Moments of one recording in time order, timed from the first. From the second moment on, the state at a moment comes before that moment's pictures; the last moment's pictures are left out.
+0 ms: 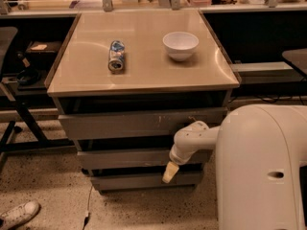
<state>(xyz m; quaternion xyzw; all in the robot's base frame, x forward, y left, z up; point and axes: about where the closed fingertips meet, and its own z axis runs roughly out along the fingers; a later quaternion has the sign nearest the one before) 0.597 -0.095 0.391 -0.52 0.84 0.04 0.12</state>
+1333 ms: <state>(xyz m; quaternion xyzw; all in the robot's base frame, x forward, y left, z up) 0.481 -0.106 0.414 -0.54 0.83 0.12 0.06</state>
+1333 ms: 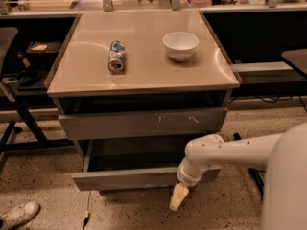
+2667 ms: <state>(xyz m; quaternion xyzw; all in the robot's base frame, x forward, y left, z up) 0.395 -0.108 0.444 -0.54 0.82 0.20 0.04</state>
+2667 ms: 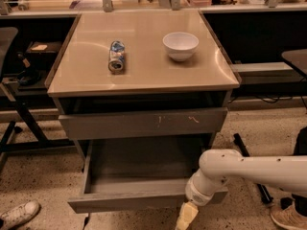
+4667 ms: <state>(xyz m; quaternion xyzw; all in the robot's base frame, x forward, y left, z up) 0.376 -0.119 0.417 -0.54 0.82 0.21 -0.02</state>
